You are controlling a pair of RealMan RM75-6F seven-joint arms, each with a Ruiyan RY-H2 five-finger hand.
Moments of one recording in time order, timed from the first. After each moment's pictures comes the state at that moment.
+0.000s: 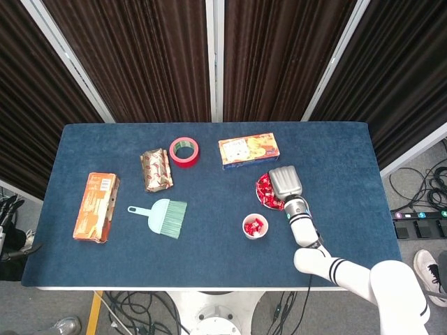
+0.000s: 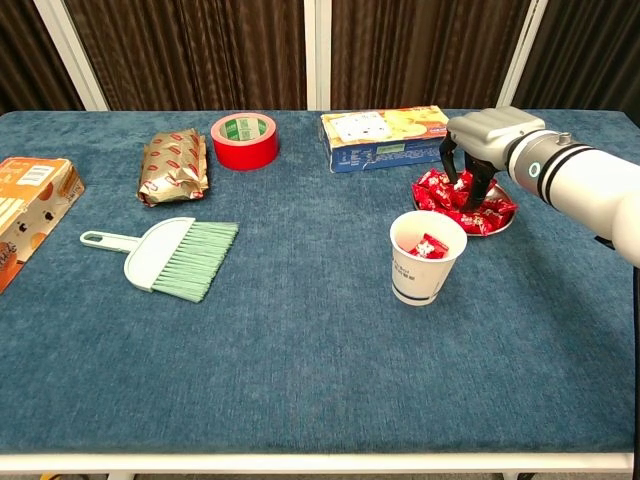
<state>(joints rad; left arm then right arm) -0.10 -1.37 -0.02 -0.84 1.51 1.44 -0.66 0.89 -1.80 0.22 -1.00 -0.78 0.86 -0.65</state>
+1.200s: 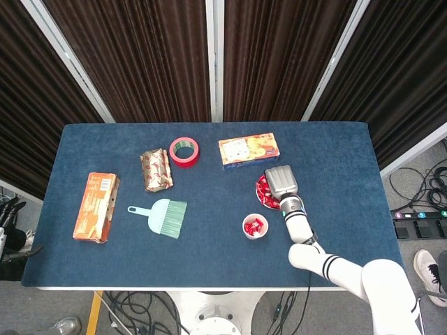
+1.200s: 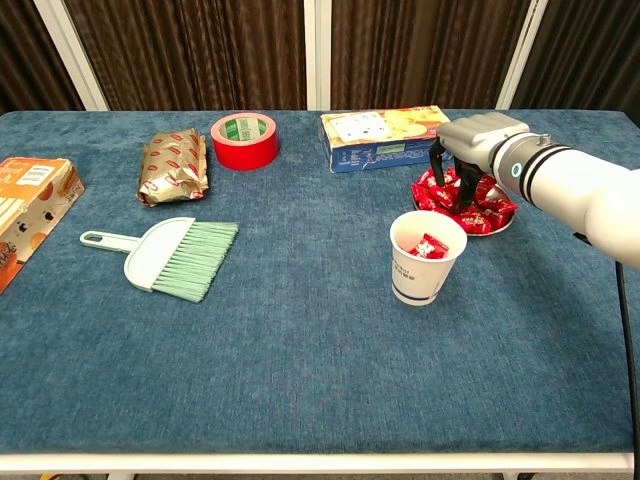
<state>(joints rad) -0.09 -1.37 -0.01 -0.83 1.52 1.44 -0.67 0.93 -1.85 0.25 -0.92 -0.74 0.79 -0.67</state>
